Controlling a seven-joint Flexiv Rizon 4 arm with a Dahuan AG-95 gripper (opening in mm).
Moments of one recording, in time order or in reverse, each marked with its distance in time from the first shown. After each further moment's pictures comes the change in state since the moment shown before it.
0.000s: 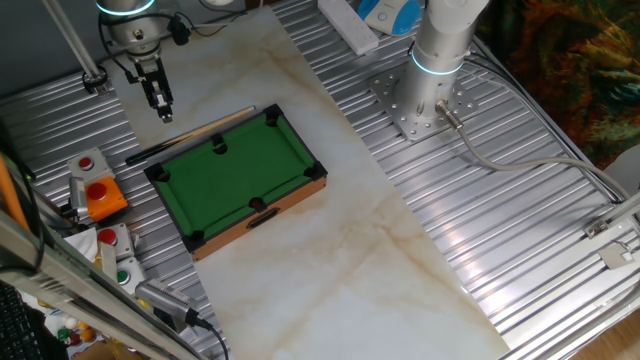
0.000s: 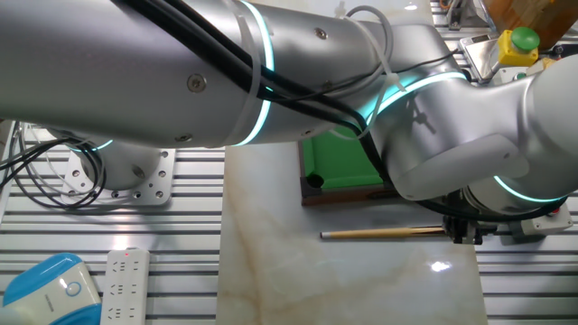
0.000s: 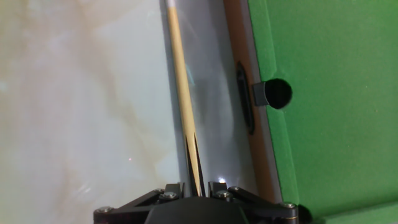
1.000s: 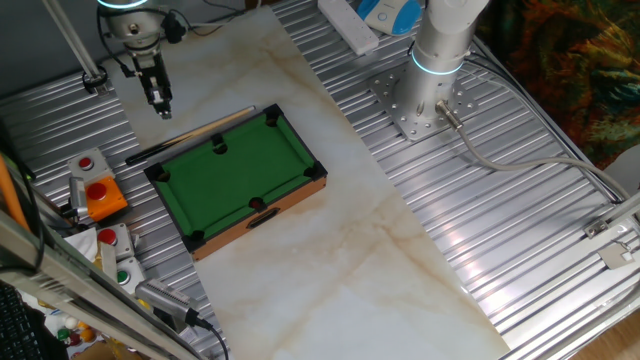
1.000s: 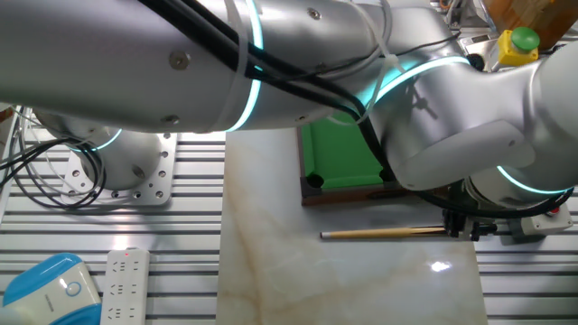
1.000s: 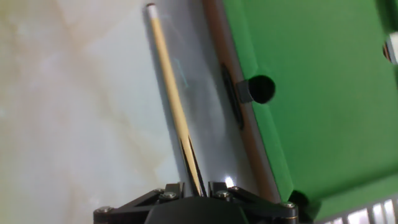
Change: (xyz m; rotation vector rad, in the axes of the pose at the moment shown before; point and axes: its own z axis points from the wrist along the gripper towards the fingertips) arm -0.002 -0.004 -0.018 0.002 -0.014 0.215
